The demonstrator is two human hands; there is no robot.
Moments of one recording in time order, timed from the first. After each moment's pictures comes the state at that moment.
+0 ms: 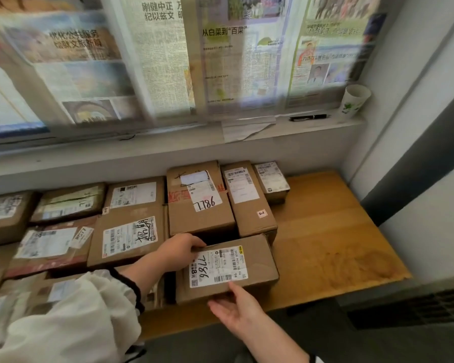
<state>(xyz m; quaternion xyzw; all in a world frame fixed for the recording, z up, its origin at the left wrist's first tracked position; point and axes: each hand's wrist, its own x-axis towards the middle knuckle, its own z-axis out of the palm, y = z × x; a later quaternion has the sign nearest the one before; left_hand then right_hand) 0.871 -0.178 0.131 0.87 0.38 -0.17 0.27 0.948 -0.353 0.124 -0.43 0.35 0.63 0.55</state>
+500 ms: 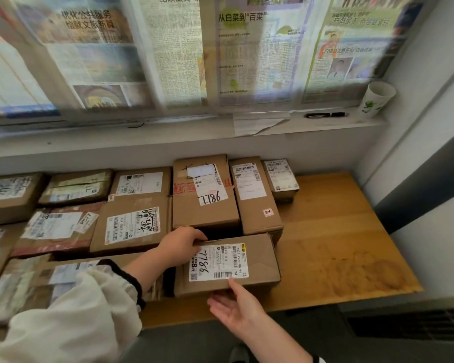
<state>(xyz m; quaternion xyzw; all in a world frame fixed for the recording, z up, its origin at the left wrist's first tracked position) 0.871 -0.178 0.117 0.88 0.40 -0.12 0.24 0.956 -0.354 0.113 -0.47 0.28 0.66 0.51</state>
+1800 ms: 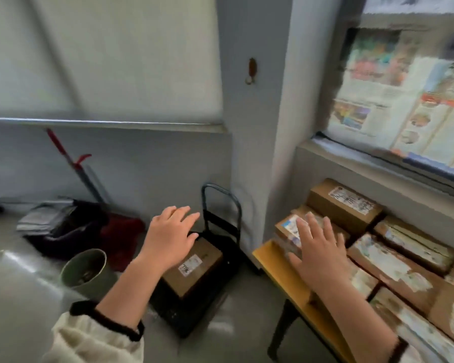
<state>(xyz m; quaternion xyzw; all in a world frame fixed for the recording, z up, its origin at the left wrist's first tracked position) 0.231 -0.305 0.245 0.58 0.81 0.05 -0.06 0.496 -0.192 0.234 -0.53 -0.85 0.04 0.03</state>
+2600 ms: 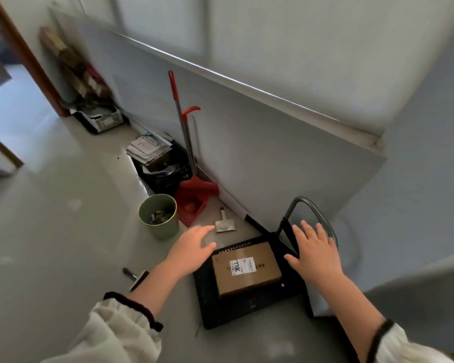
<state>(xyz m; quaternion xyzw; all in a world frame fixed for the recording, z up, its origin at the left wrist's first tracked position) 0.030 -0.263 0.136 0.25 0.91 0.24 0.20 0.165 -0.027 0.161 -0.24 -0.96 0.04 -0.14</state>
